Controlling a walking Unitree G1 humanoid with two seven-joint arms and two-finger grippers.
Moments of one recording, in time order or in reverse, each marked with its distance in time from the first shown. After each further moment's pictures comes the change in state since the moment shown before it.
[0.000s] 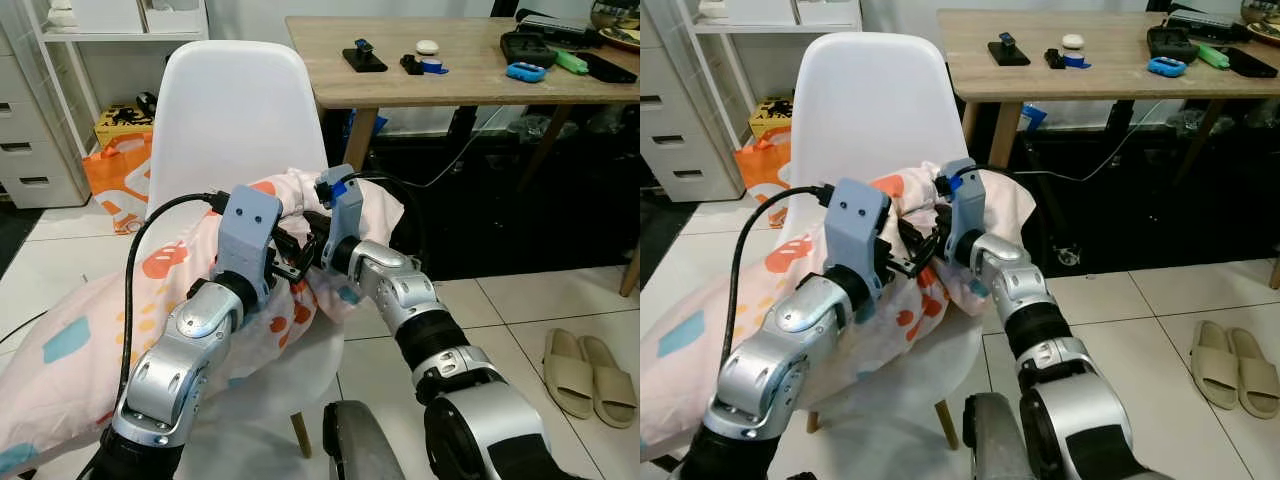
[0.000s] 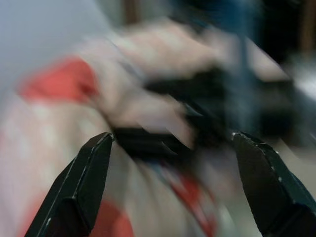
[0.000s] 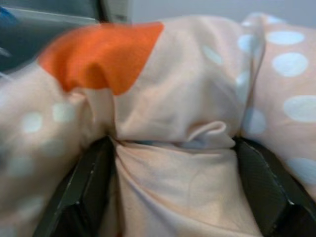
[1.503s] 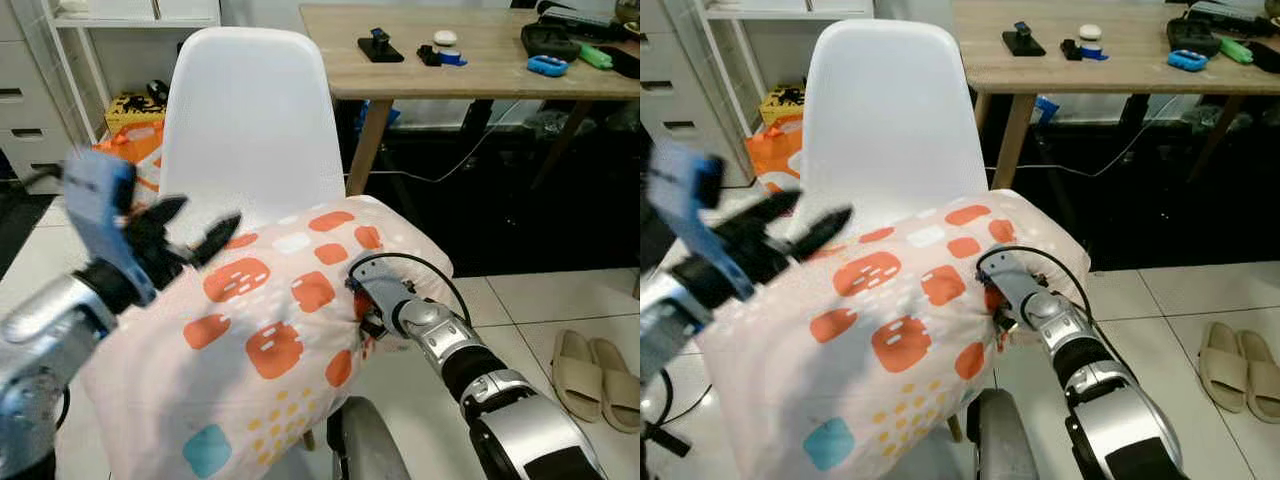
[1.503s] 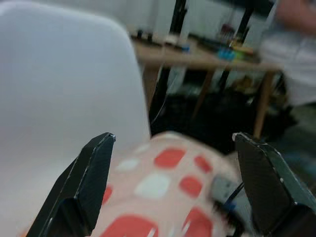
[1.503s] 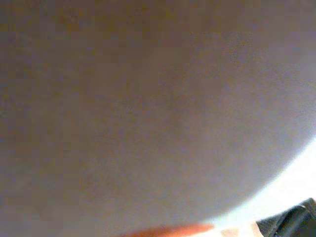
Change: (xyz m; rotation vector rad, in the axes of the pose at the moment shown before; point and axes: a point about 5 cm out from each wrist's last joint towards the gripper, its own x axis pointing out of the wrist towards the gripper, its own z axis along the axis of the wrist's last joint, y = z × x) left arm -0.080 0.084 0.067 -0.305 -0.328 -0.022; right arm -0.053 -0.057 -0.104 -0.324 0.519 -0.199
